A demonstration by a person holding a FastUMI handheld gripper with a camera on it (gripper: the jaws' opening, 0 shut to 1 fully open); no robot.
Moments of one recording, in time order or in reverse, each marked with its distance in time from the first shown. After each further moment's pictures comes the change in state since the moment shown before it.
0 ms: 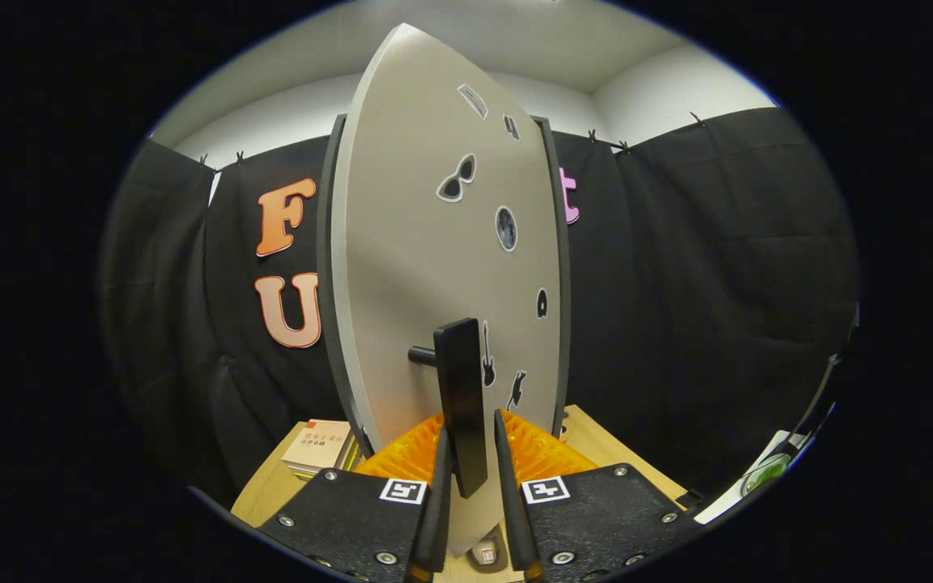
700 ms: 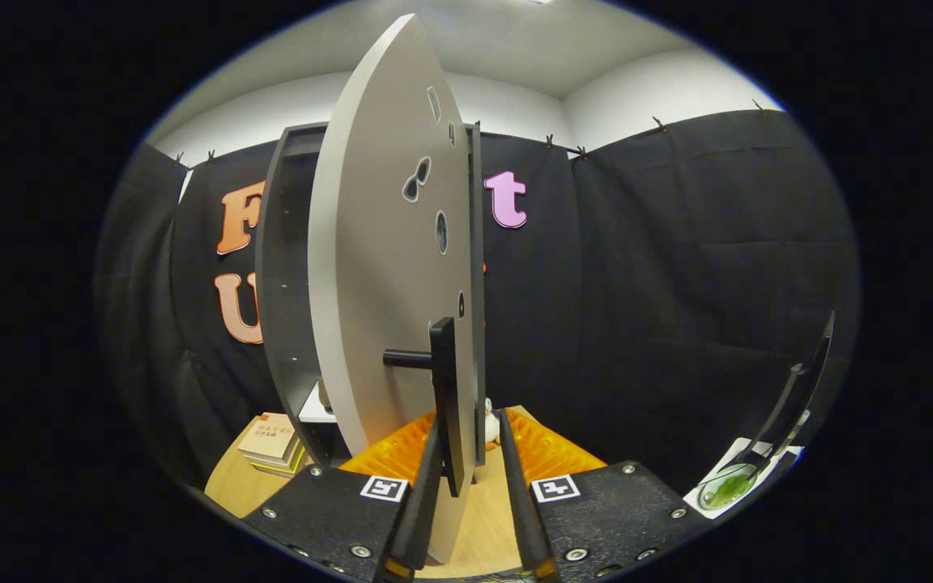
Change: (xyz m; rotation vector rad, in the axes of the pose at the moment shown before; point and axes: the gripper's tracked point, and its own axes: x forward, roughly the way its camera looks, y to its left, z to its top) arm -0.026 -0.099 0.003 -0.026 0.000 -0.138
